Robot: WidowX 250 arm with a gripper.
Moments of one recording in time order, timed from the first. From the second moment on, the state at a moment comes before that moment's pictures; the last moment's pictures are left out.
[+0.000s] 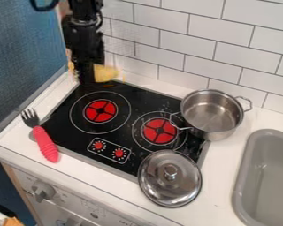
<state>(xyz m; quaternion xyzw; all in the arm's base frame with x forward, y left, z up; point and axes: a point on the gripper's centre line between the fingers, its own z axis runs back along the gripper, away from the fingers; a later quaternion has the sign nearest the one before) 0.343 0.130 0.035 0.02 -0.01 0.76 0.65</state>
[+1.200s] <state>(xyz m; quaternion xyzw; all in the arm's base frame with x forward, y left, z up) 0.229 0.045 0.009 0.01 -0.01 0.58 0.82</state>
